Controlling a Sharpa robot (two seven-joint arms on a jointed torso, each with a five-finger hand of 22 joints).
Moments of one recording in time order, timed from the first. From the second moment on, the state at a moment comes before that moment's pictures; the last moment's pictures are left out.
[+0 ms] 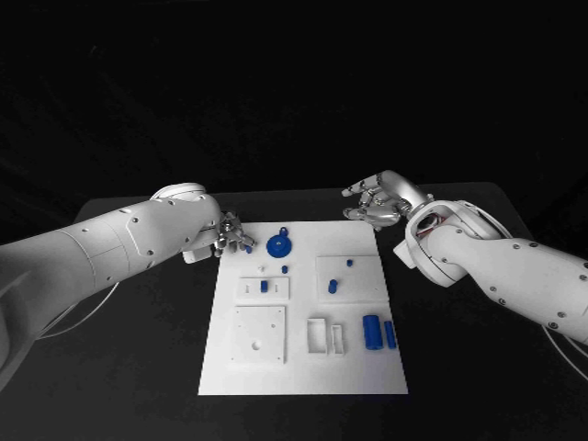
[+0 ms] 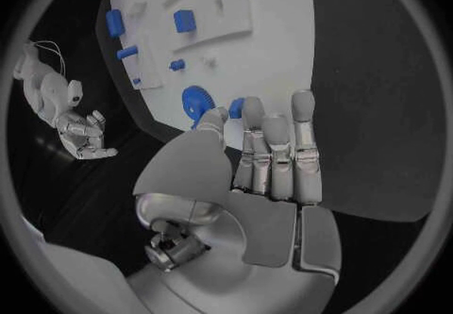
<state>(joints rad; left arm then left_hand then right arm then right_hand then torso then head) 1.39 -0.38 -0.20 0.80 -1.00 0.18 -0.40 1.14 0.04 -0.12 0.16 0.62 0.88 0.01 0.63 0.65 1.17 -0.05 0.89 0.42 1.15 -0.09 1.36 0.45 0.01 1.19 -0.11 0.45 1.31 1.08 -0.75 0.25 1.42 -1.27 -0.42 -0.15 1.17 -0.20 0.48 -0.13 0.56 0.96 0.12 0.06 0.06 1.08 0.01 0.97 0.79 1.36 -0.06 0.95 0.97 0.10 1.45 -0.08 0.44 1.31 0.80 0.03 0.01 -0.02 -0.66</state>
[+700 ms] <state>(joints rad) 1.39 -0.39 -0.20 0.80 -0.99 0.19 -0.41 1.15 0.04 -0.13 0.17 0.60 0.89 0.01 0.62 0.64 1.17 -0.05 0.89 0.42 1.15 -0.09 1.36 0.44 0.01 1.19 -0.11 0.45 1.31 1.08 -0.75 0.25 1.42 -1.27 -0.42 -0.15 1.17 -0.20 0.48 -0.13 0.56 0.96 0.12 0.06 0.06 1.08 0.01 0.97 0.79 1.36 -0.06 0.95 0.97 0.10 1.45 -0.08 0.44 1.31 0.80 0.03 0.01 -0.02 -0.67</state>
